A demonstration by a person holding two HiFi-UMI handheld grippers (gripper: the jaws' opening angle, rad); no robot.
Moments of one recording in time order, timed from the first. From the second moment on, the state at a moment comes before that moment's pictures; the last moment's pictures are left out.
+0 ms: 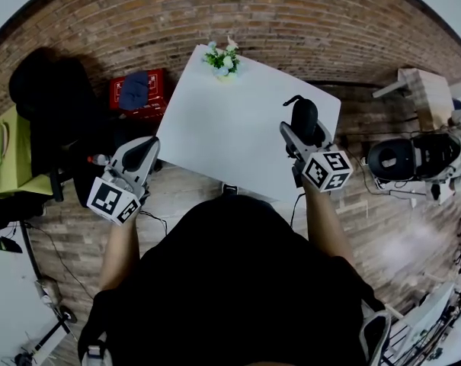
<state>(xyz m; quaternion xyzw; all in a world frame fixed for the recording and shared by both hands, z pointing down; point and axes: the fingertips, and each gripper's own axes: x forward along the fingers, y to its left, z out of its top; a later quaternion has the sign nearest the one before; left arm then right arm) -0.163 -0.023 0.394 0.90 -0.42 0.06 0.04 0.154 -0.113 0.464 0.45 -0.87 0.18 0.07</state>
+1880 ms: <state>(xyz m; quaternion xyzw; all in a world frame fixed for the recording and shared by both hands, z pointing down) -0.048 -0.107 0.394 0.91 -0.40 0.12 0.03 0.223 -0.189 0.506 0.42 -0.88 0.23 0.05</state>
